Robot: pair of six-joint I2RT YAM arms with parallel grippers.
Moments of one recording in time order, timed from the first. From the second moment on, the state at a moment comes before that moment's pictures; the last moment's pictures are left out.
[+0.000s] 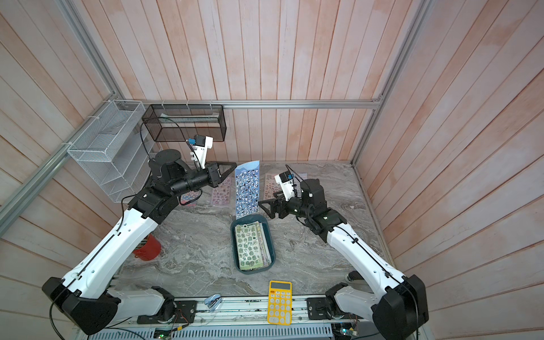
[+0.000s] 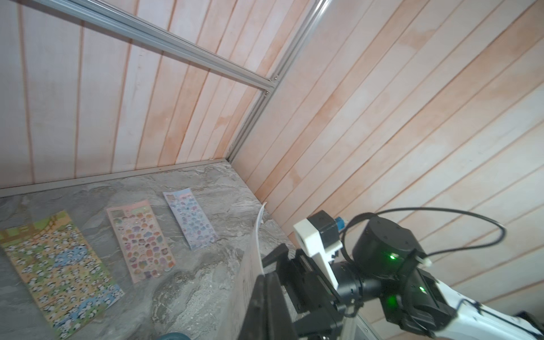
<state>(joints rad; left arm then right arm) -0.48 1.31 1.46 -0.27 0.54 -0.50 0.48 1.18 0.96 -0.15 -0.57 0.23</state>
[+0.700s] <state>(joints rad) -0.48 1.32 1.46 -0.16 0.74 -0.61 0.46 1.26 0.98 0.15 -0.94 0.37</state>
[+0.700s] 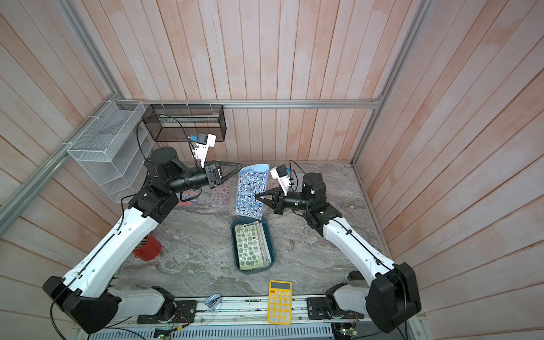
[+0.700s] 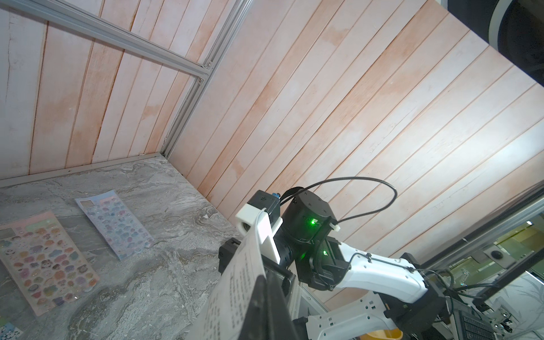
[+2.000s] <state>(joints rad) -0.49 1.31 1.10 0.20 0.70 -0.77 0.46 1.21 0.89 0.14 -0.85 0.43</state>
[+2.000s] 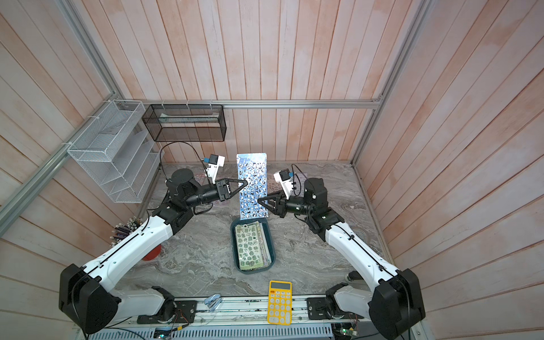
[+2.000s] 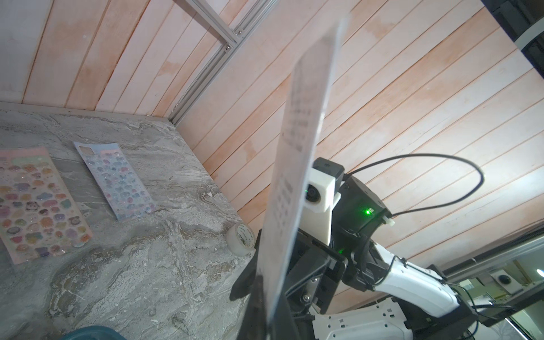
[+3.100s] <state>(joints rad) -0.44 1.11 0.97 0.03 0.33 -0.67 0.31 1.49 1.43 -0.67 0.05 0.06</state>
